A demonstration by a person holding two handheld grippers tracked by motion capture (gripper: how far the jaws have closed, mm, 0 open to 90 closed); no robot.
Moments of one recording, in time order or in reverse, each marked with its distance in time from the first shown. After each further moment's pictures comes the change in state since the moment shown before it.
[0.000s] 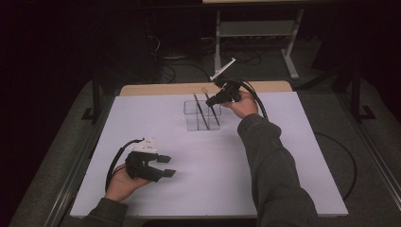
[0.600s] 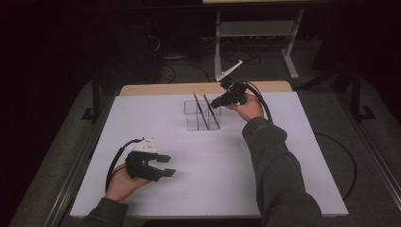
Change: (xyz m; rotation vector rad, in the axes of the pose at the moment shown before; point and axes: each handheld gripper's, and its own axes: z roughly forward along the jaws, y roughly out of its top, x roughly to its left) left arm 0.000 0.001 0.000 0.001 0.003 0.000; right arm 0.000 -0.017 -0.012 -0.015 -0.012 0.035
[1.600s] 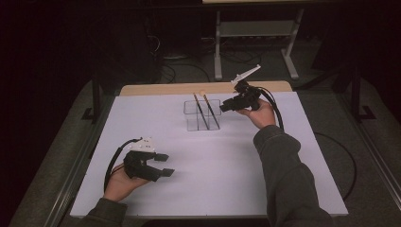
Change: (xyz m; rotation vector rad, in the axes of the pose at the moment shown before) left arm 0.002 -0.002 -0.003 -0.001 0.022 -0.013; right arm 0.008 -0.035 -0.032 -0.083 -0.016 0.076
